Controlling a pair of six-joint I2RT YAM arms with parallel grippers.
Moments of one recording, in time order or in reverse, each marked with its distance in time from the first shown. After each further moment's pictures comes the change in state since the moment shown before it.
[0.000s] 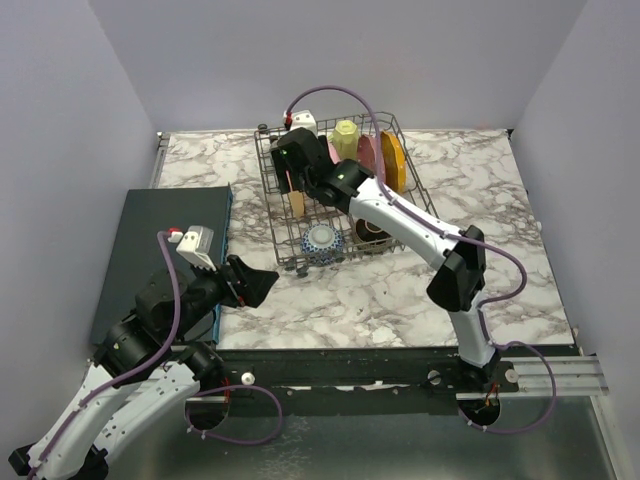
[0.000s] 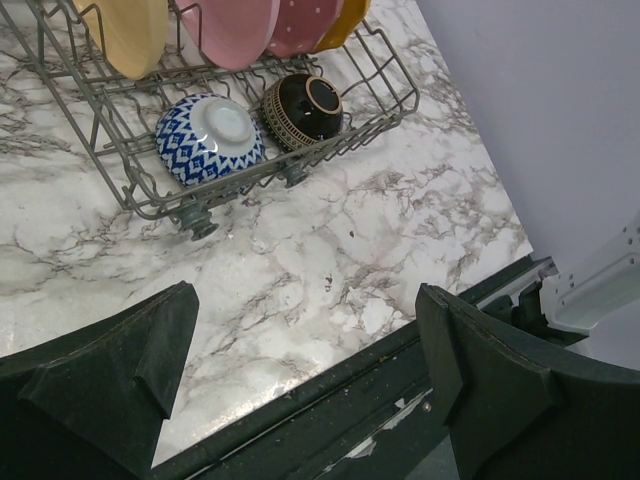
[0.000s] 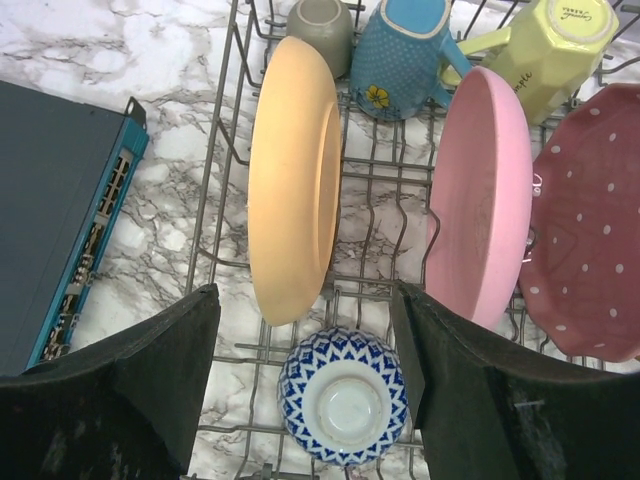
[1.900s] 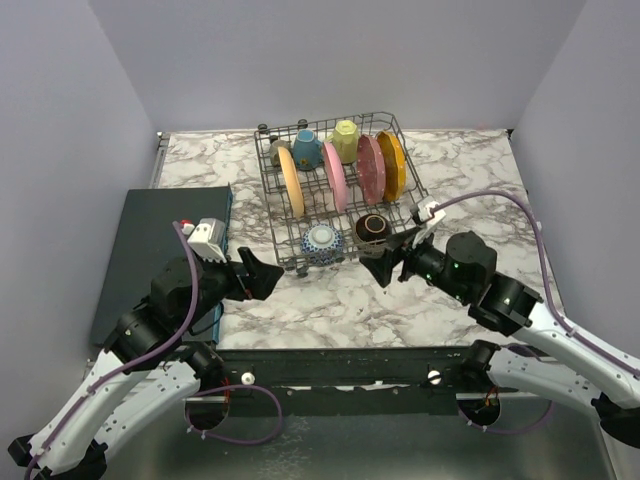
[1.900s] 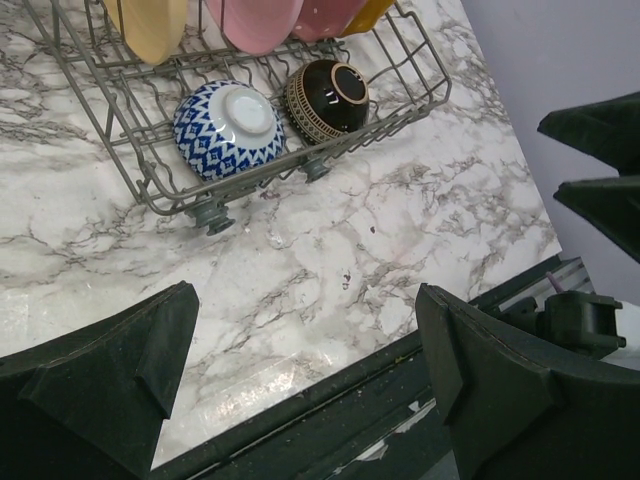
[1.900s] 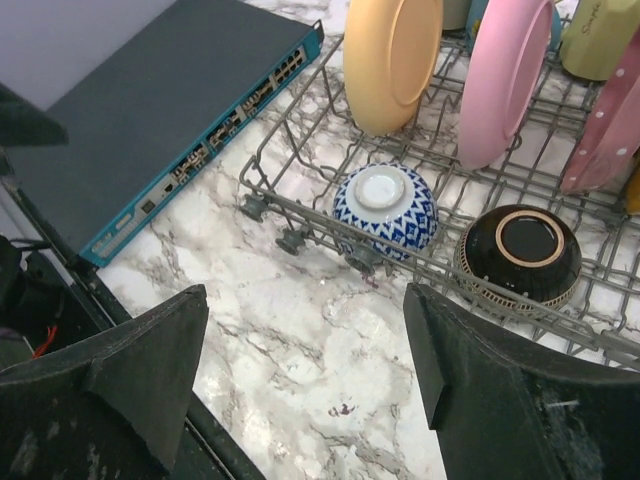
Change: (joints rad) left arm 0.000 0.091 0.010 0.002 -0.017 0.000; right arm 0.000 -1.300 -1.328 0.410 -0.395 -0.066
